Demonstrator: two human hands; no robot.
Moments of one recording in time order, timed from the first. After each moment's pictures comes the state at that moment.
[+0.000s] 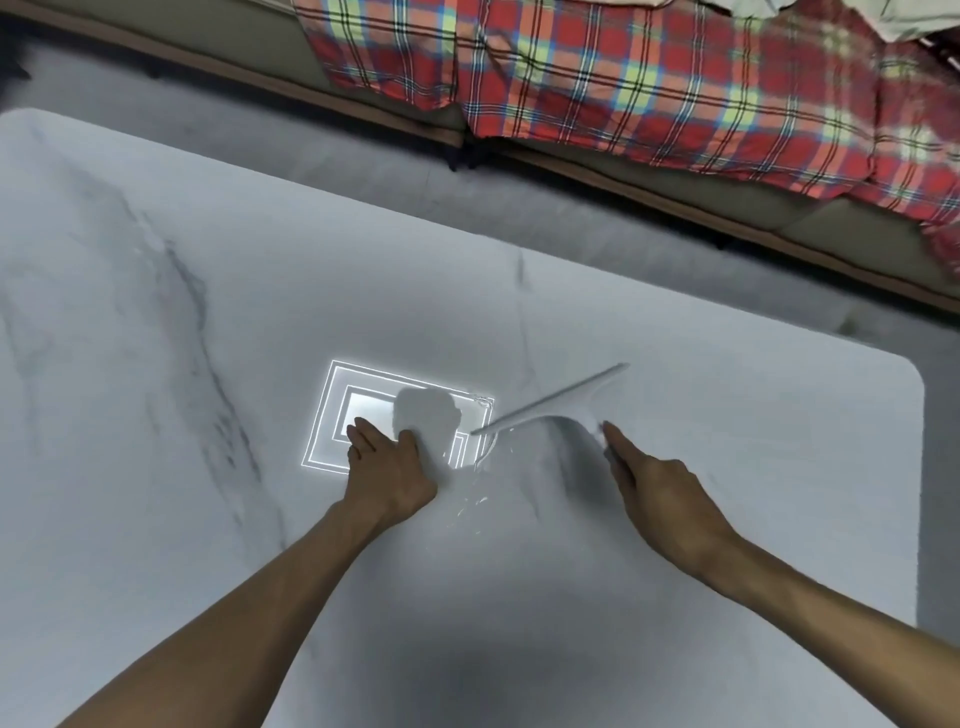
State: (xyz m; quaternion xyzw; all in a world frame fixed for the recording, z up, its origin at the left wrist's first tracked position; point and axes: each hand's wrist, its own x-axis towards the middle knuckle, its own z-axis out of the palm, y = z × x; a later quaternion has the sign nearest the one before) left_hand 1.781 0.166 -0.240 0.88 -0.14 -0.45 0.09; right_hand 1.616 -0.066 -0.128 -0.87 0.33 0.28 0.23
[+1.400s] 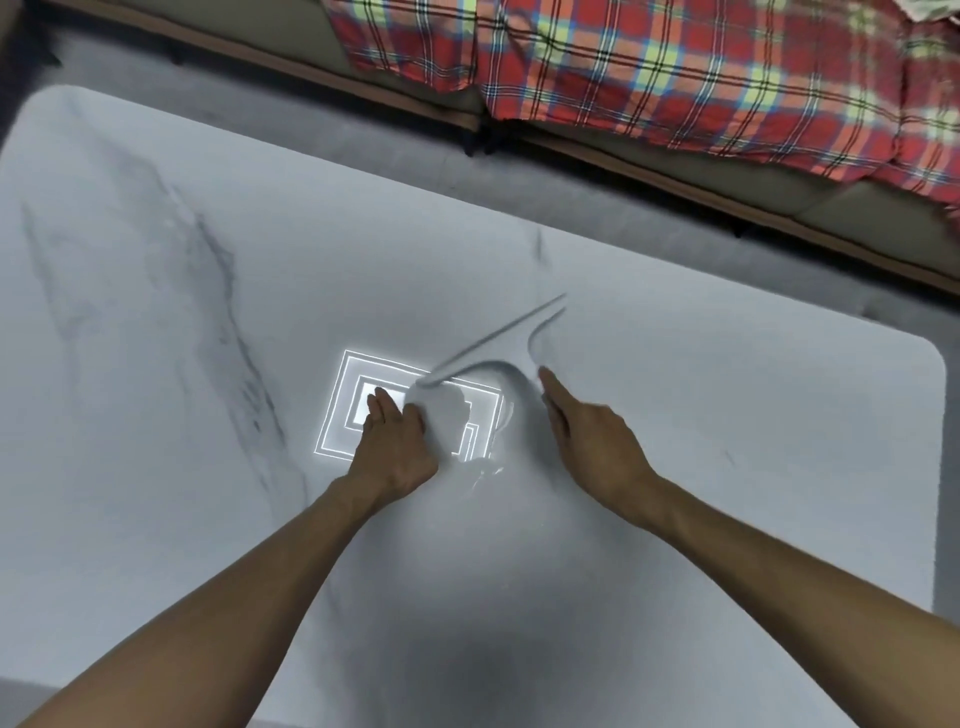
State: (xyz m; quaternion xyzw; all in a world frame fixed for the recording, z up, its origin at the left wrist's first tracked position) left_hand 1.782 0.190 -0.237 0.87 -0.18 -0.44 0.10; right_hand 1.663 -0.016 -0.163 -0.91 0.26 0.22 0.25
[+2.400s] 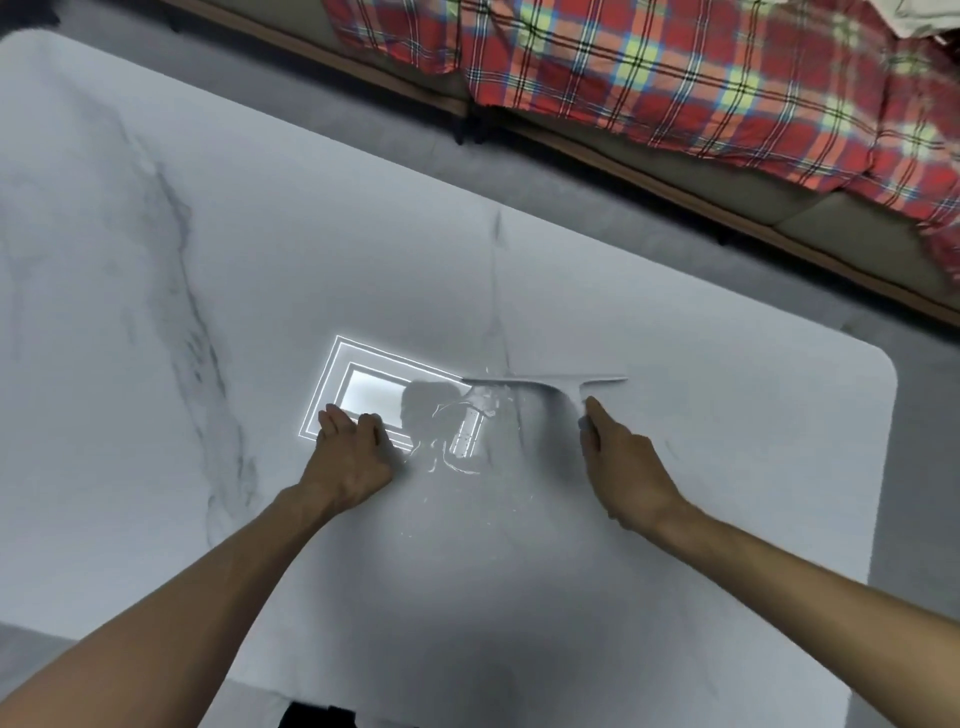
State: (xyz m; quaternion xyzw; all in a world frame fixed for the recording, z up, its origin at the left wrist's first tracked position) left_hand 1.712 0.180 -0.219 0.89 -0.11 -0.43 0.09; right_hand 1.580 -0.075 -0.124 -0.84 0.37 0.29 0.29
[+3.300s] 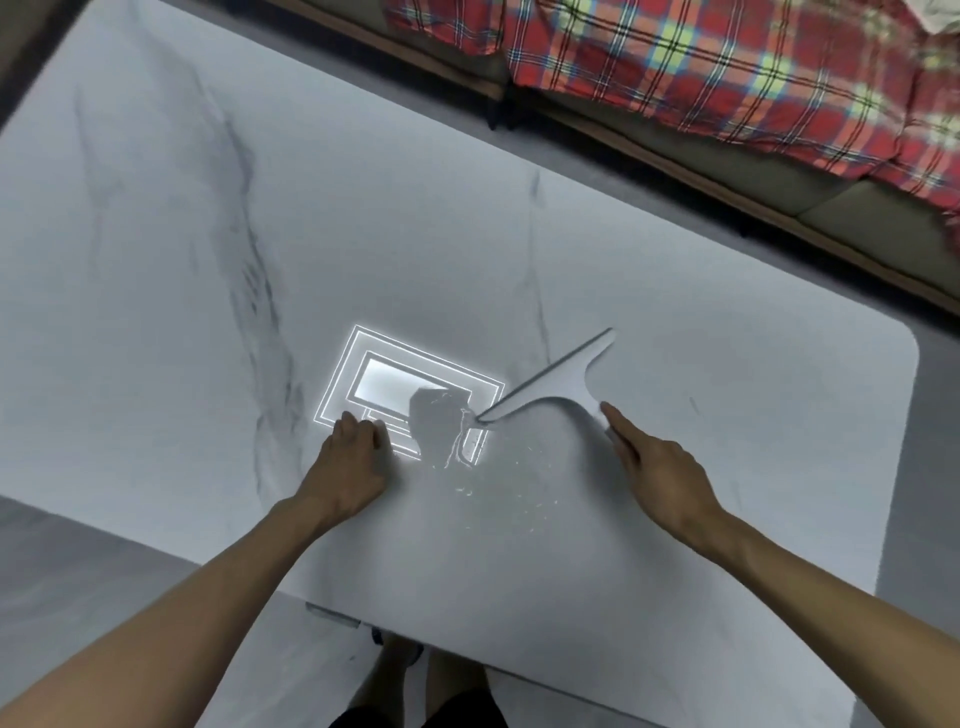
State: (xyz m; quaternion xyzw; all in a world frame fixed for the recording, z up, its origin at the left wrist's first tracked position) left_hand 1.637 0.260 -0.185 0.89 -0.16 -0.40 0.14; right_hand 1.484 -0.055 -0.144 -0.90 0.27 0.26 0.21
